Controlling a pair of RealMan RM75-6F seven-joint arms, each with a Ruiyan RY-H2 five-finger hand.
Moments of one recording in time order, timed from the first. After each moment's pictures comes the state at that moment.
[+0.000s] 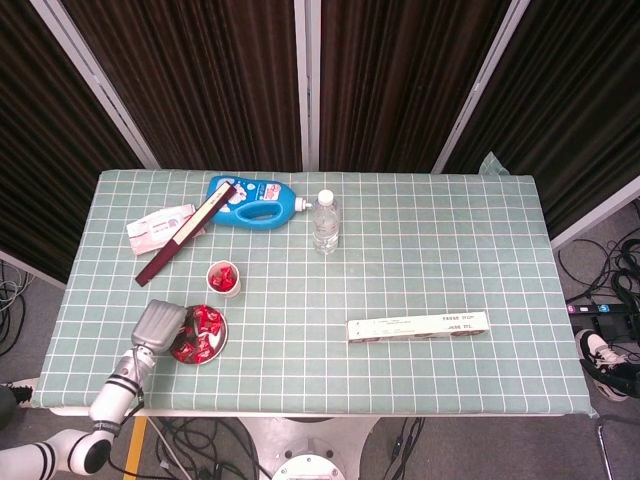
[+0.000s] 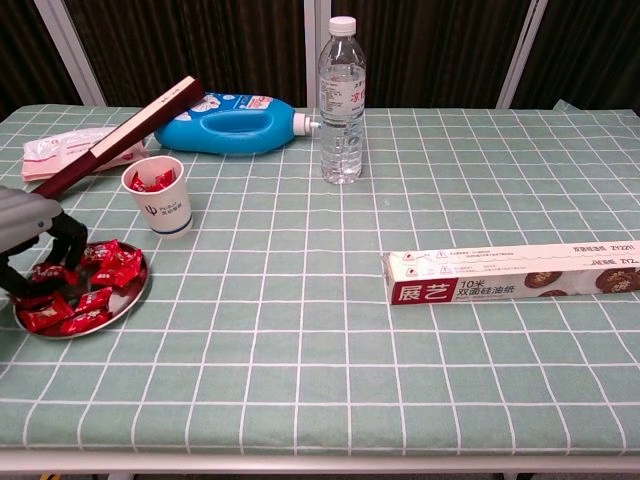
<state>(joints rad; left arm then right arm) -0.47 -1.53 -0.01 -1.36 1.26 1.05 0.38 -0.01 -0.95 0.09 -1.64 -1.45 1.50 0.30</state>
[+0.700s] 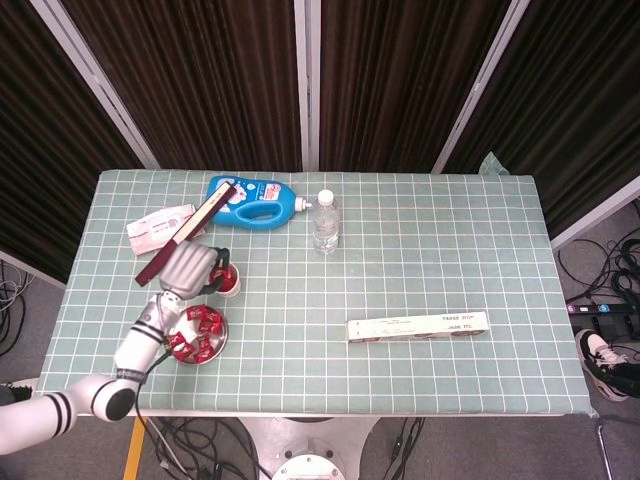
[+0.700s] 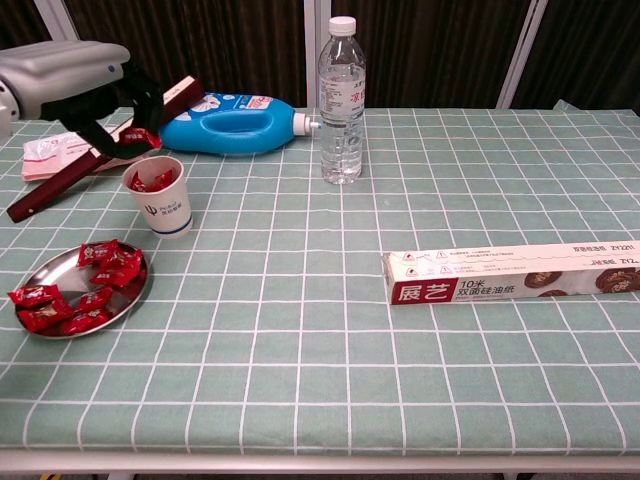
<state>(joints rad) -0.68 -1.47 -0.23 -1.45 1.20 0.96 0.31 -0.01 -0.96 0.09 -1.61 -1.43 1.50 0.32</state>
